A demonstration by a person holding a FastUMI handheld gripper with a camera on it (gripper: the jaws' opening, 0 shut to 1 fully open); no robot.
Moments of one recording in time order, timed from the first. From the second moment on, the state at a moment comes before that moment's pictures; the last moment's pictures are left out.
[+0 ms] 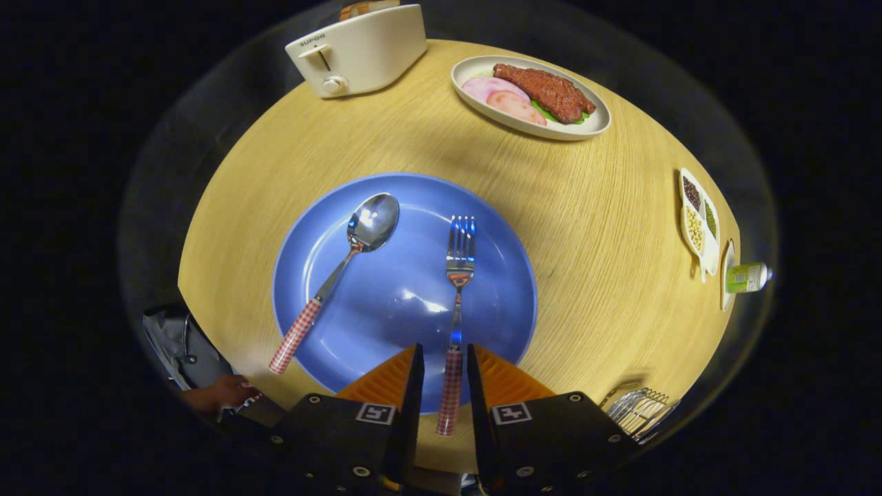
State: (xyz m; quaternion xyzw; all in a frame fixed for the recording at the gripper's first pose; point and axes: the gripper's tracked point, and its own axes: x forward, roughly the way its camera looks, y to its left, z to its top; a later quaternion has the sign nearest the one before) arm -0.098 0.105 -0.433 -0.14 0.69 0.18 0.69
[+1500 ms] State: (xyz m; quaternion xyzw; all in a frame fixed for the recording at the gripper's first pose) arm -0.161 -0.133 -0.305 -0.06 0.69 0.01 0.72
